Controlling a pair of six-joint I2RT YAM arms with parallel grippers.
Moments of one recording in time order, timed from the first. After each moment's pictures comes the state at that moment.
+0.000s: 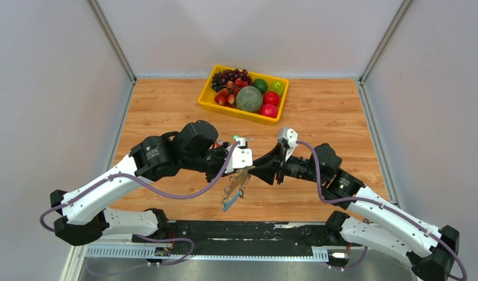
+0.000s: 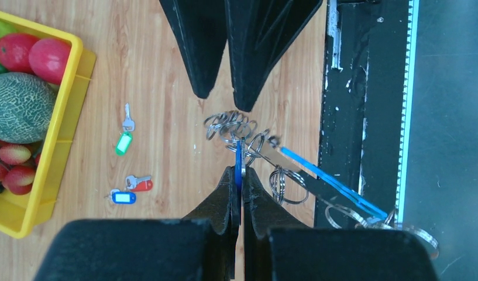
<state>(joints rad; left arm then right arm) -1.09 1.15 1.45 -1.00 0.23 0.42 0.87 0.77 0.67 0.08 -0.40 0.27</state>
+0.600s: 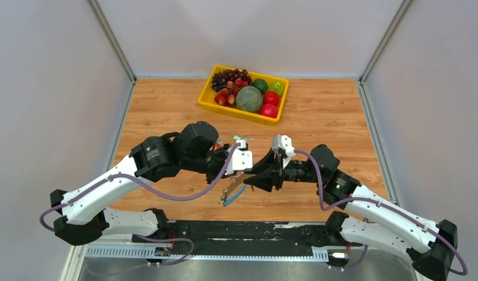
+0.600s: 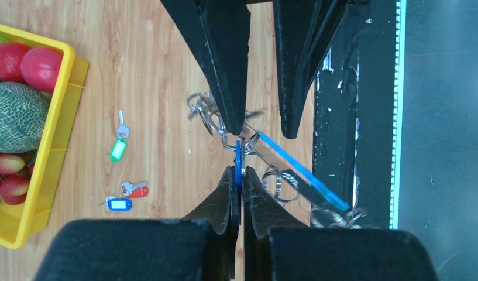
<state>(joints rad) -1.09 1.15 1.44 -1.00 0.25 0.42 0.92 0.81 0.67 0.18 -0.59 0.20</state>
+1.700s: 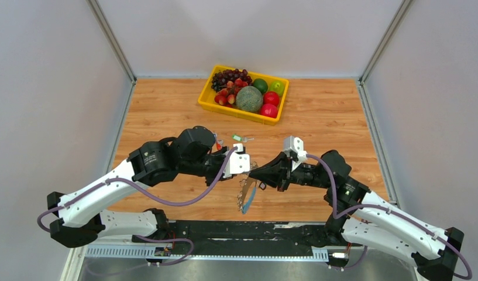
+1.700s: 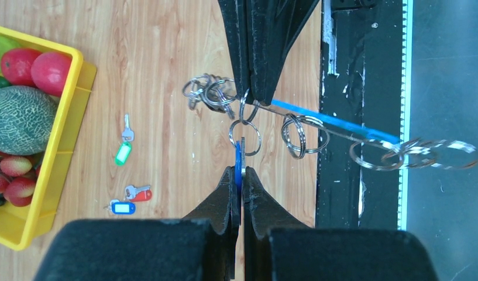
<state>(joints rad) -1.11 1.10 1.38 -0.94 0.23 0.42 0.96 0.71 0.66 0.17 -0.48 0.19</state>
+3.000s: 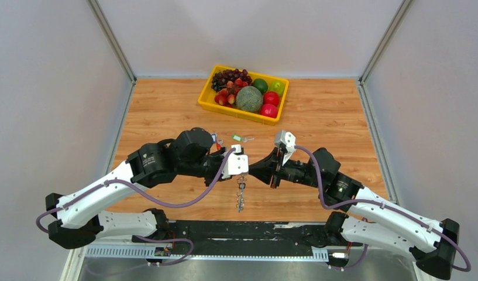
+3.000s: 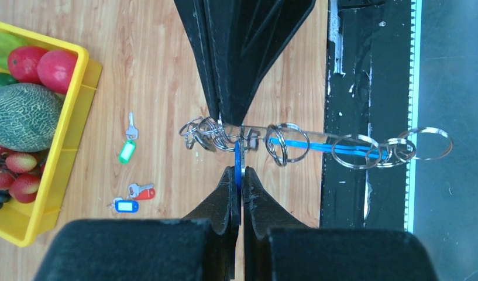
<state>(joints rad) -1.11 1.08 1.34 -0.91 0.21 0.42 0.98 0.79 0.68 0.12 -0.32 0.26</state>
